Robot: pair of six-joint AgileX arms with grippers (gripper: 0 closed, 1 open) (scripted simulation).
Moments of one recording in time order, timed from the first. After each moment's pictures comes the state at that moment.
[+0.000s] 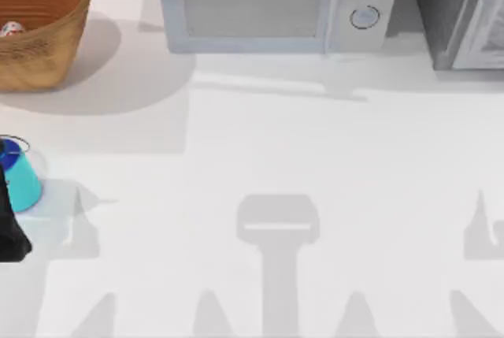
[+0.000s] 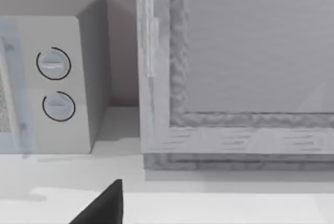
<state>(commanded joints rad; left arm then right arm) 0.00 0.00 0.00 0.00 0.00 0.00 0.00 0.00 0.00 0.00 0.00 0.00</state>
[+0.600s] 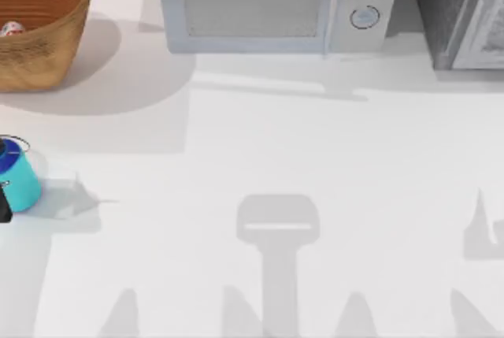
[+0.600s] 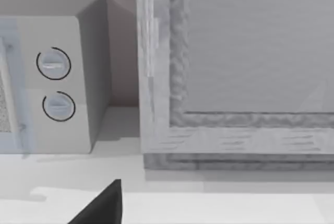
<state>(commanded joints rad) 0.04 0.33 0.30 -0.18 0.03 0.02 0.00 0.00 0.00 0.00 0.00 0.00</state>
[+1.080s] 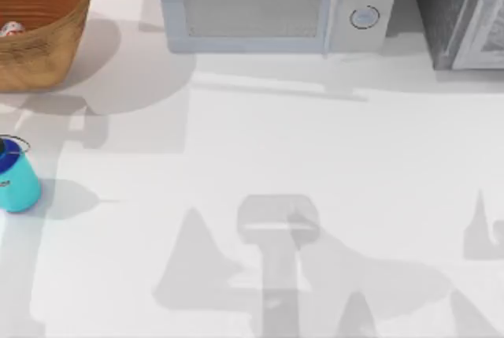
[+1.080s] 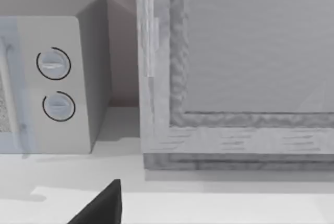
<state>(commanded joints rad) 0.09 1.05 1.04 -0.55 0.12 0.08 0.00 0.00 0.00 0.00 0.00 0.00</state>
